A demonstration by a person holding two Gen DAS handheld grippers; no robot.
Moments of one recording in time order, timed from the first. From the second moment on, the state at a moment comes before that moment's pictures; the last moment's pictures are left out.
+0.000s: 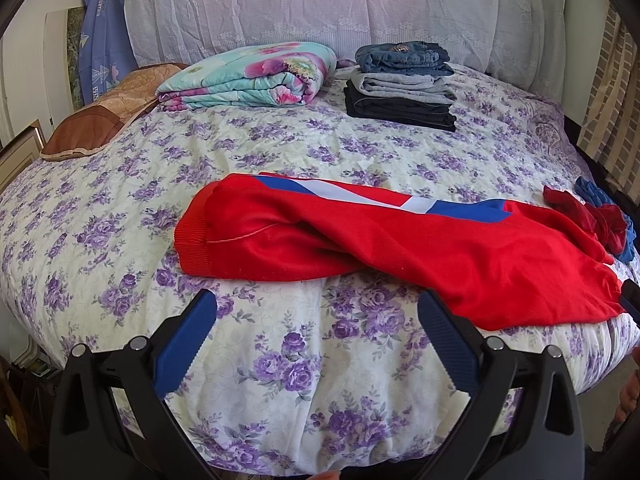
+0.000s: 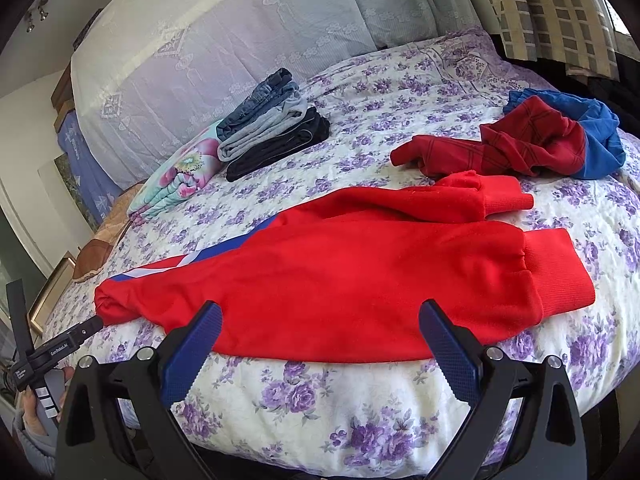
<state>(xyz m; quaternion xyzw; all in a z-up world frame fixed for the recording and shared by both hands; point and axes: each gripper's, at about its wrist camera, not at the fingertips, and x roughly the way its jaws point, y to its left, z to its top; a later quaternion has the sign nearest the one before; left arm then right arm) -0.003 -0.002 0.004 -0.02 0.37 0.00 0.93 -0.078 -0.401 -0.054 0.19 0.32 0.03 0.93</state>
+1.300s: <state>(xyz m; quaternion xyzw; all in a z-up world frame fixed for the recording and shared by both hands) -0.005 -0.003 0.004 -0.02 0.37 0.00 0.93 -0.080 -0.403 -0.053 0.20 0.31 0.04 0.93</state>
